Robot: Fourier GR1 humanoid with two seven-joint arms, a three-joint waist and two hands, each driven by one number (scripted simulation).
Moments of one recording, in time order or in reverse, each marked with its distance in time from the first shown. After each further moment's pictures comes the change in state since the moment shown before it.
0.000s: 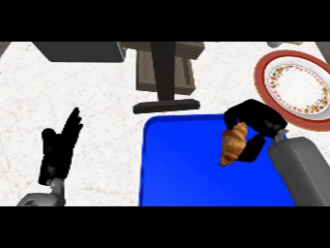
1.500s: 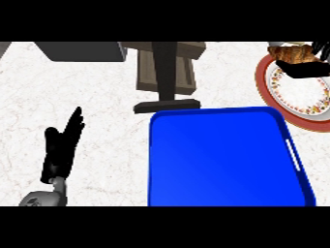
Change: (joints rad) left arm -0.011 -0.017 0.012 0.015 -0.016 -0.019 -0.006; right arm -0.286 -0.127 -0.470 0.146 -0.035 -0.442 0.395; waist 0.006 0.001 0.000
